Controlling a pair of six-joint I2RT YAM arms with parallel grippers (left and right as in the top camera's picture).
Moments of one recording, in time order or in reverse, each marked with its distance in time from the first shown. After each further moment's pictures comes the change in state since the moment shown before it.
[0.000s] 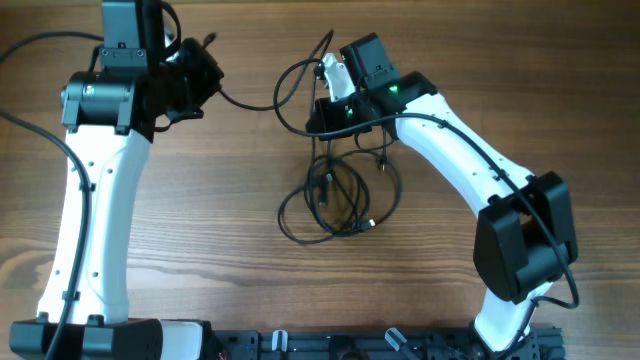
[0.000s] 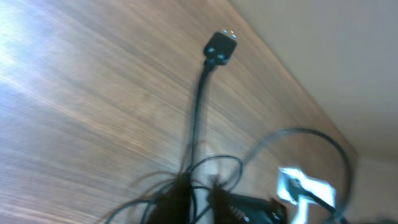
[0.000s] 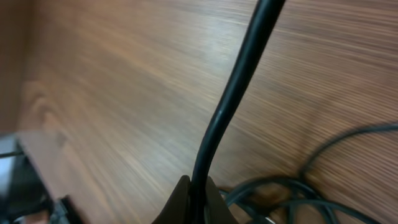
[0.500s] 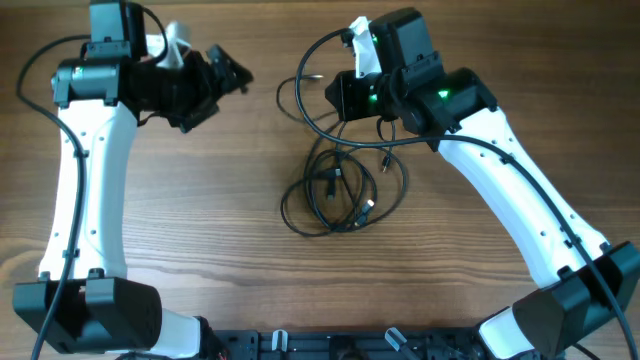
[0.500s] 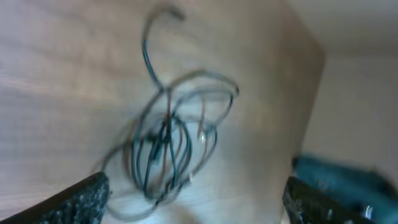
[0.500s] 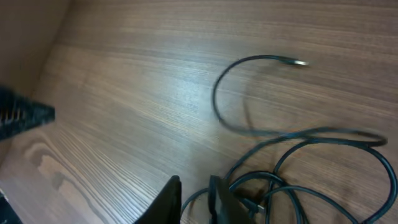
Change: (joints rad) left arm 0.114 0.106 0.001 -0.140 0.465 0.340; right arm 0.000 -0.251 0.056 -0.088 0.198 0.039
